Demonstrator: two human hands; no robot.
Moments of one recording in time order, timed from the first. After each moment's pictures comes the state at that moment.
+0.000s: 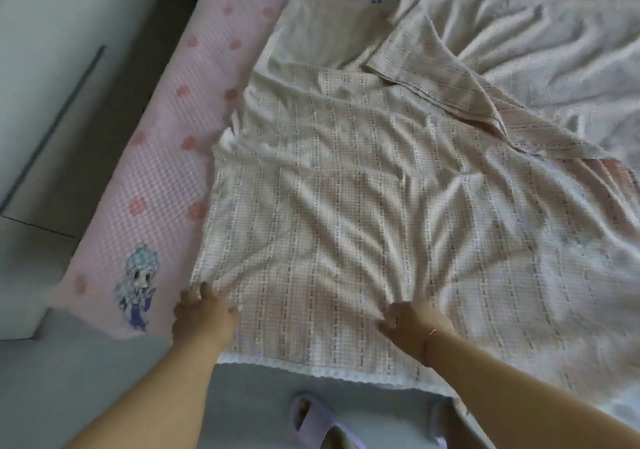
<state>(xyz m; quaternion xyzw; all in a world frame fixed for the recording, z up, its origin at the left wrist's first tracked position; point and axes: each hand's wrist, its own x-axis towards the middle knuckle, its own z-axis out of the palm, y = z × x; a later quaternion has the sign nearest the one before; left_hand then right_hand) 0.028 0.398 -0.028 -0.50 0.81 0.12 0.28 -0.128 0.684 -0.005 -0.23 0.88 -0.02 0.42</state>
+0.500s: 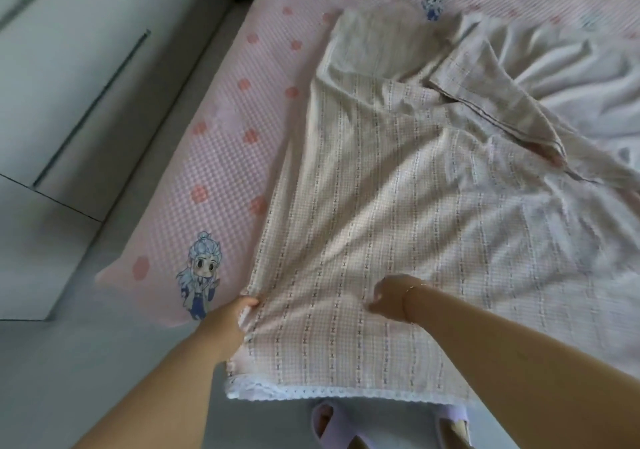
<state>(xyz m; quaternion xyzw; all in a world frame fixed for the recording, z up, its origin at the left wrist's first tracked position) 0.114 0.305 -0.037 -0.38 0.80 0.35 0.30 -0.106 0.524 0.002 -0.34 0.82 0.13 0.43</state>
